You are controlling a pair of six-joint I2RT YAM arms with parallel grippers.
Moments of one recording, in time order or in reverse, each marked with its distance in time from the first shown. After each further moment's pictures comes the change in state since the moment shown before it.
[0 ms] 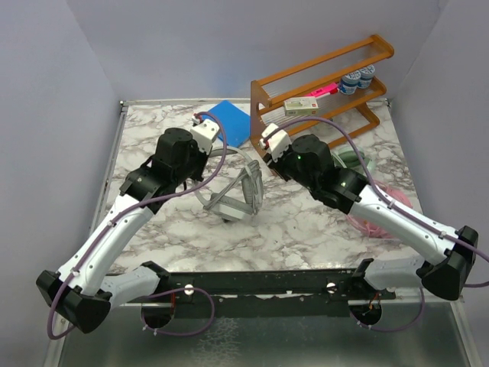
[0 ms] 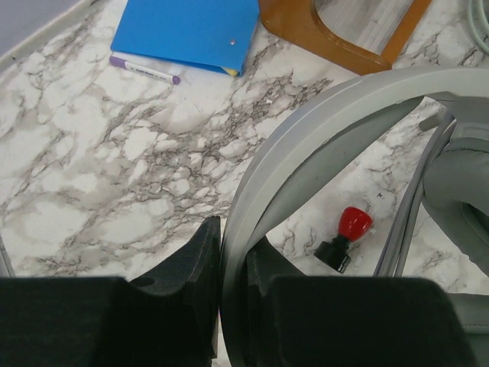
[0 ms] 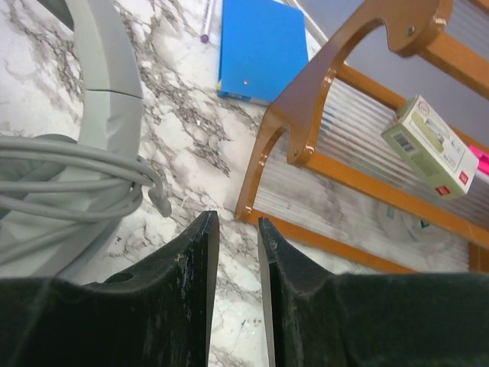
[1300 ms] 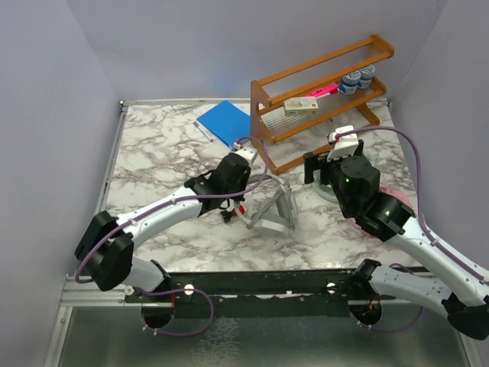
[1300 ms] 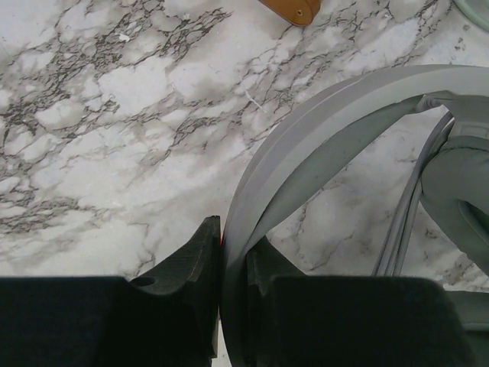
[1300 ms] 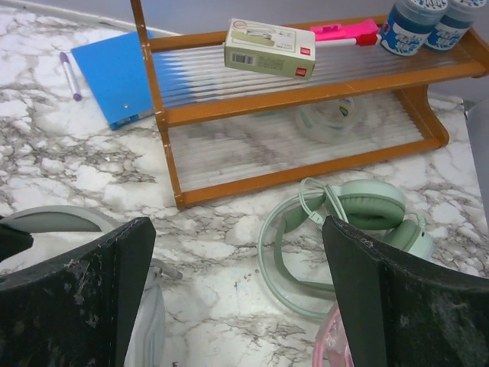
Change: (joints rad) left arm -0.237 0.299 -0.212 0.289 -0.082 -0.369; right arm -0.084 -0.375 -0.234 0.021 0.362 0.361
